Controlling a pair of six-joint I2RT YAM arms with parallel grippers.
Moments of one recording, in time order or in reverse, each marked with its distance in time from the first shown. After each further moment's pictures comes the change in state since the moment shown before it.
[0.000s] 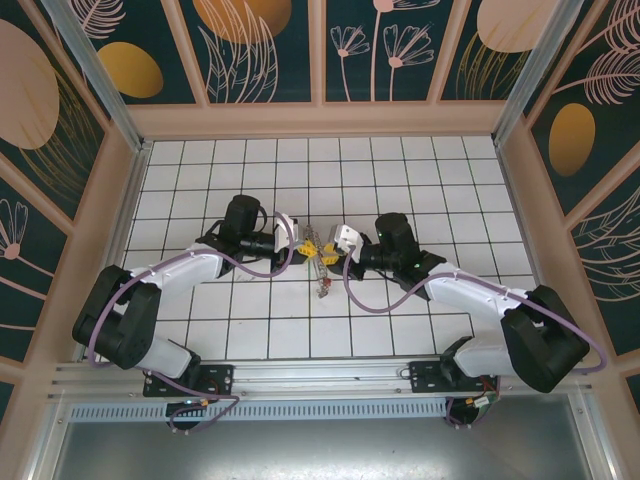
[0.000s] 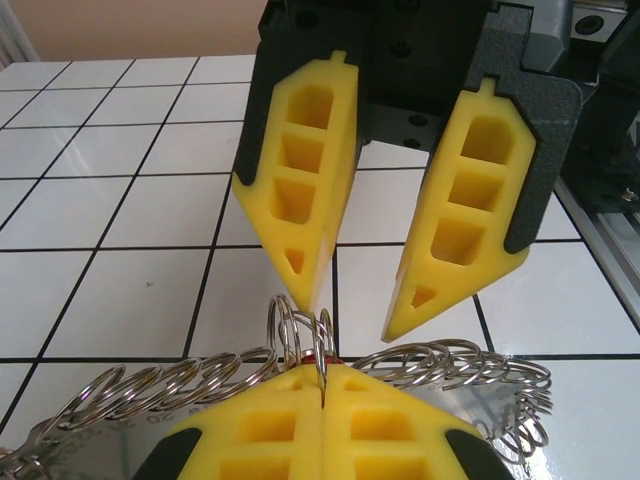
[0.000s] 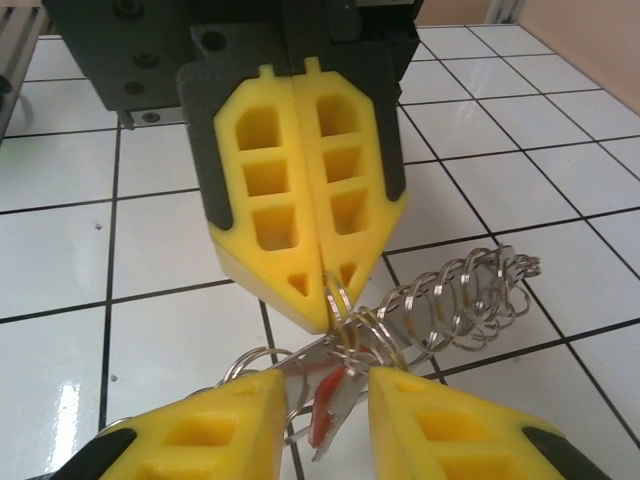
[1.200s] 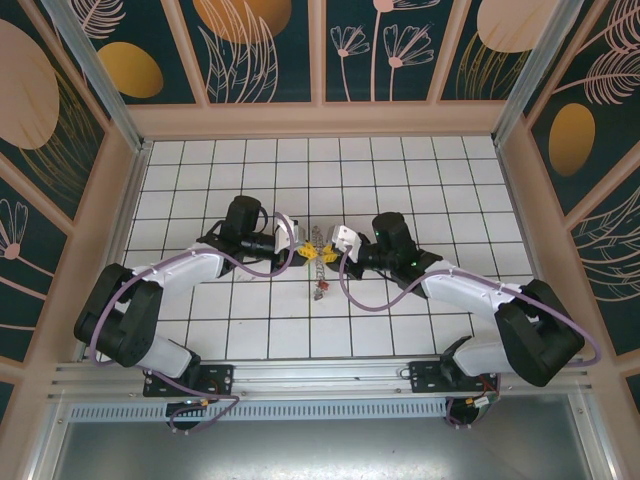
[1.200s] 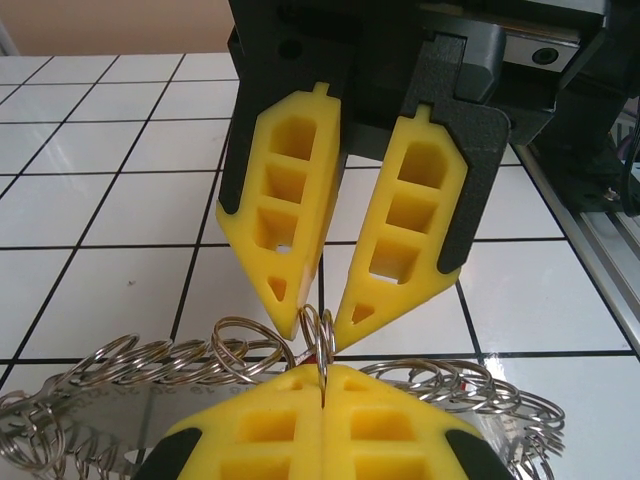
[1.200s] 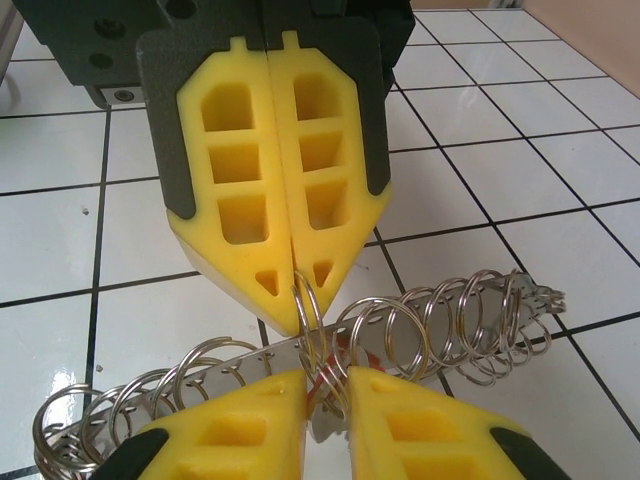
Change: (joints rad) left arm 0.000 0.012 0.000 -0.011 0.023 0.003; right arm 0.000 0.039 0.009 0.001 0.004 -0.019
